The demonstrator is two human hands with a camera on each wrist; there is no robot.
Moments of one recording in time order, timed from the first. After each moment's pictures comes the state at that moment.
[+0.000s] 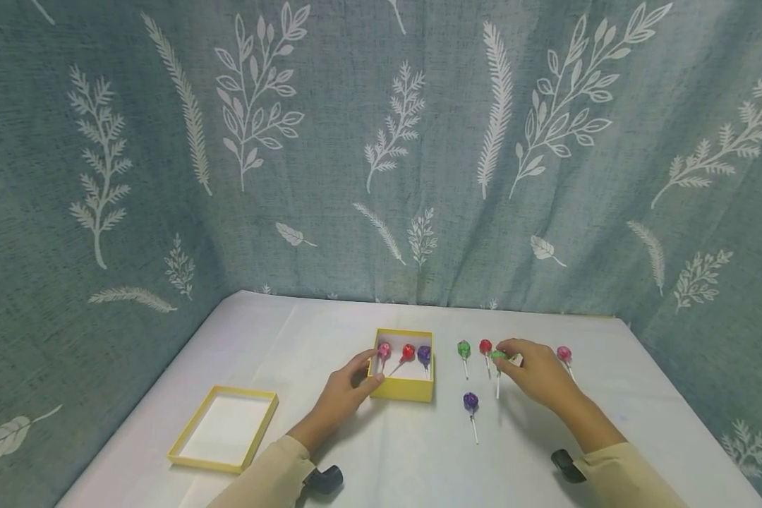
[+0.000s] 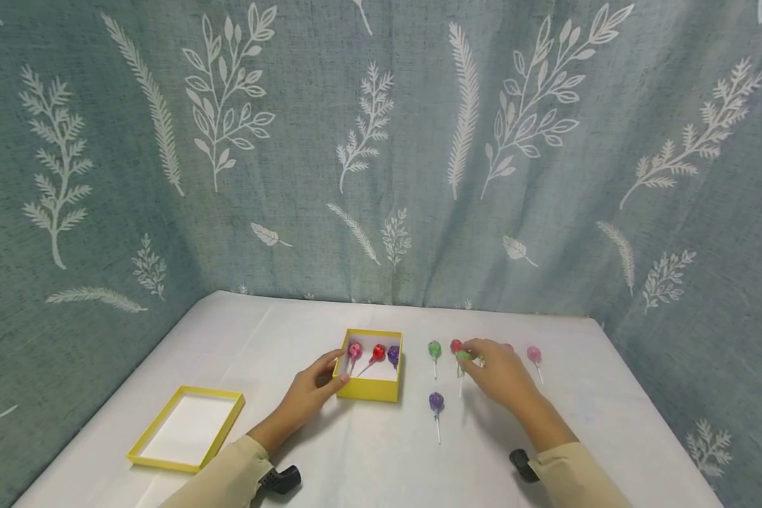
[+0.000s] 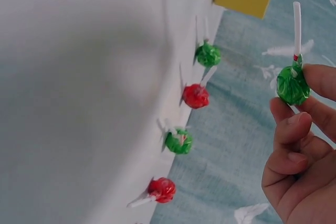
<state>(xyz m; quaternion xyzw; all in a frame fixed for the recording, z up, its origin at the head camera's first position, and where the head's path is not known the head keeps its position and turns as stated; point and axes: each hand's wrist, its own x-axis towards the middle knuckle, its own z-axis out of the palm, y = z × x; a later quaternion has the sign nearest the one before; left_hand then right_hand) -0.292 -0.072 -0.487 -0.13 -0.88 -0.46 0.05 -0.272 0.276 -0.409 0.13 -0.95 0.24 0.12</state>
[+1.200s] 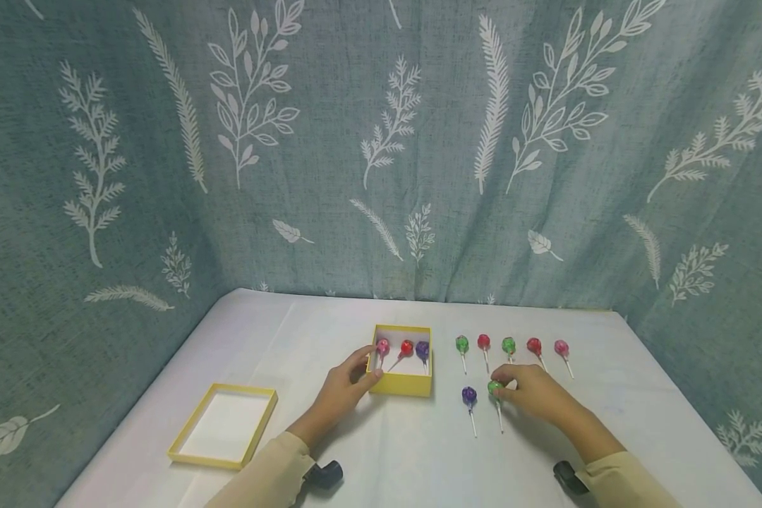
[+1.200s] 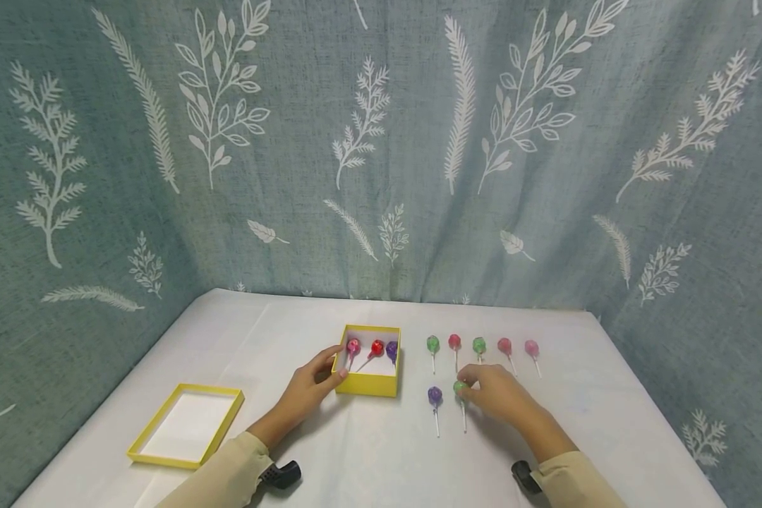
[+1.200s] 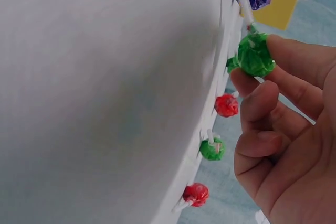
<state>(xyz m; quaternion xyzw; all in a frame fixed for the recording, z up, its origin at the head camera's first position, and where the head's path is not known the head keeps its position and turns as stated) -0.295 -0.070 -0.490 -0.12 -0.88 -0.45 0.04 -0.264 0.284 -0.443 0.16 -0.95 0.26 0.00</state>
